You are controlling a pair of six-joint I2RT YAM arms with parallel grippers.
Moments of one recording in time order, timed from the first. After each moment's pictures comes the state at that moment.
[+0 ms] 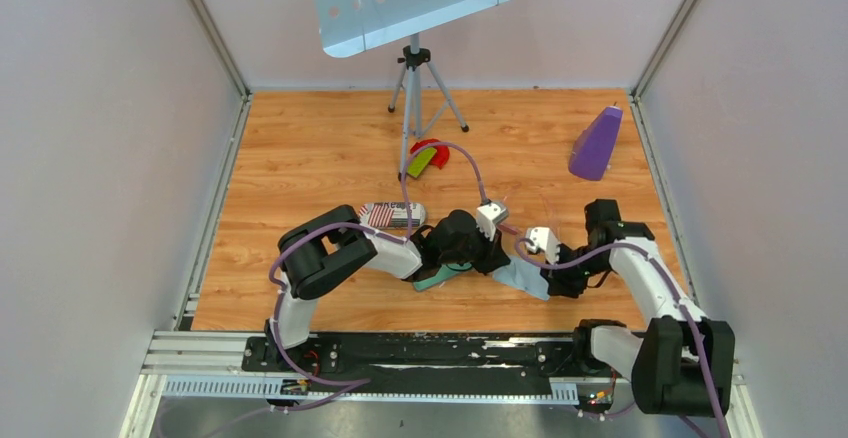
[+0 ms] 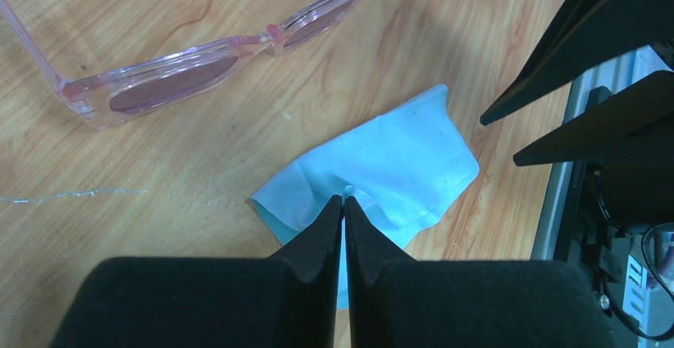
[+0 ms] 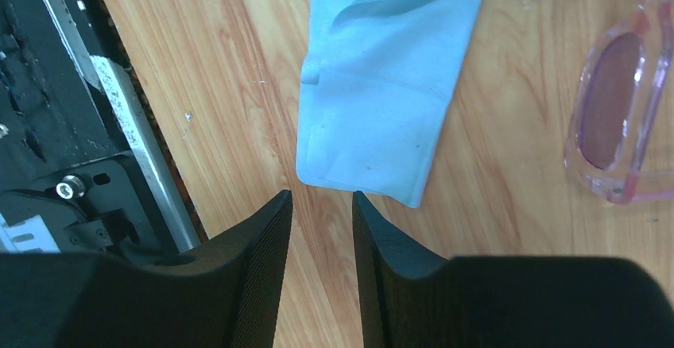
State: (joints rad) left arm -1.04 1.99 0.92 0.67 0.22 -0.41; right arm -0.04 1.09 0.61 -1.02 -0.59 -1.26
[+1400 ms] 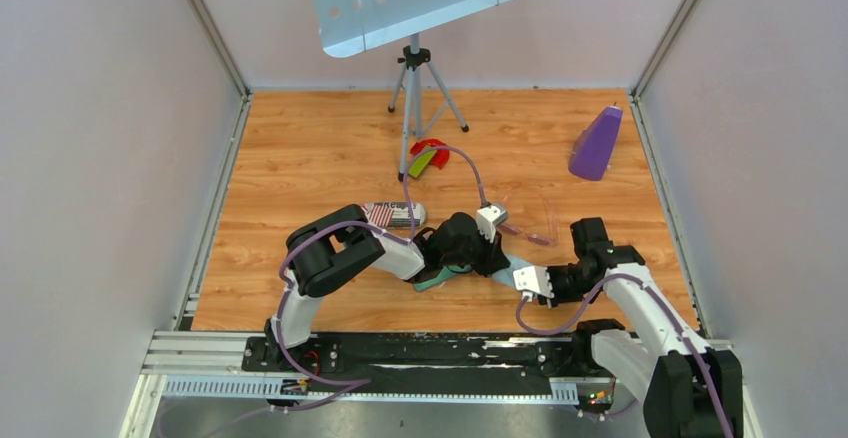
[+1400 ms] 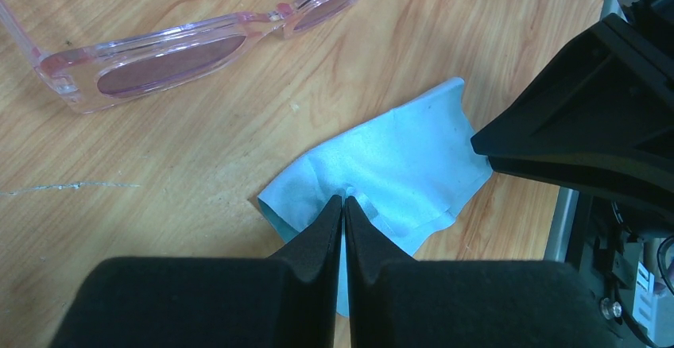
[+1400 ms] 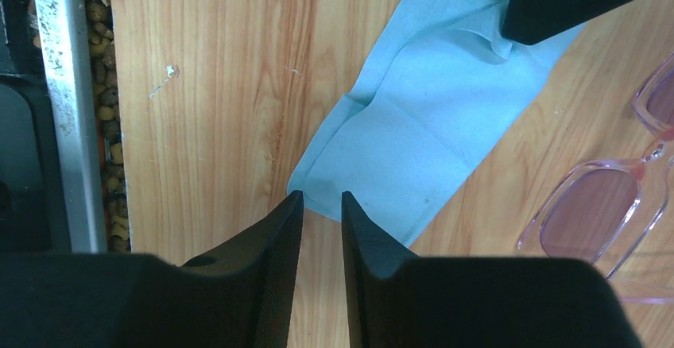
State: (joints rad) left arm -1.04 2.04 0.93 0.70 0.22 -0.45; right arm 0.10 0.92 0.44 -0.92 -0.50 -1.64
